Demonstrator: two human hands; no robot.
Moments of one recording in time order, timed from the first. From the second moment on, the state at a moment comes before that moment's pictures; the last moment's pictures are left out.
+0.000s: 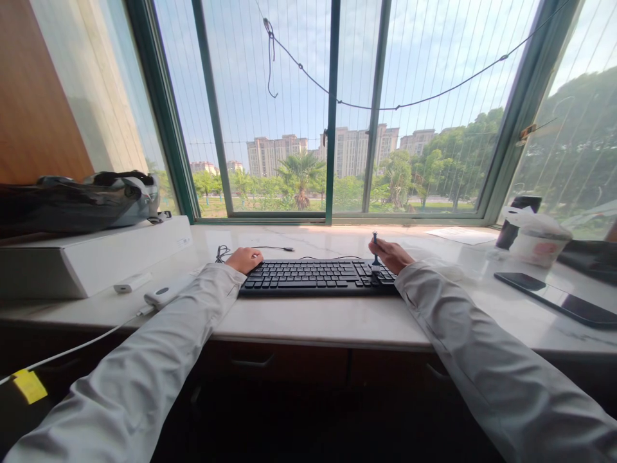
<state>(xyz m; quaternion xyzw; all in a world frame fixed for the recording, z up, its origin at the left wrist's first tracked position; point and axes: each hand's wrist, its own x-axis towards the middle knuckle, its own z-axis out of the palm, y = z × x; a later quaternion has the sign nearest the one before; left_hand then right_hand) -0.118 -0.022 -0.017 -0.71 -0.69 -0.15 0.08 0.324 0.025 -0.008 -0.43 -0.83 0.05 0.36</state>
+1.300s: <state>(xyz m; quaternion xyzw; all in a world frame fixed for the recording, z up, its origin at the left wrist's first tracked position) -0.120 -0.018 -0.020 -0.70 -0.69 -0.15 0.10 0.321 0.023 -0.011 -0.44 -0.80 -0.02 0.41</state>
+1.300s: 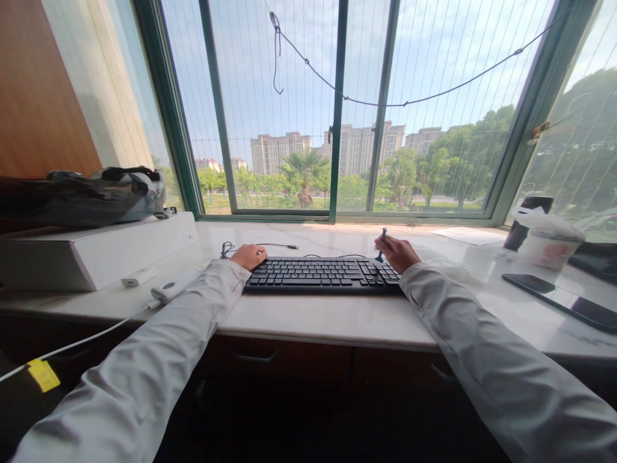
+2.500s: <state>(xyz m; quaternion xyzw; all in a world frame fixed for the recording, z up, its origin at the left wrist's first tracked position) -0.114 -0.022 -0.018 -0.66 -0.71 -0.21 0.12 0.232 0.000 0.012 -0.44 -0.73 0.16 0.50</state>
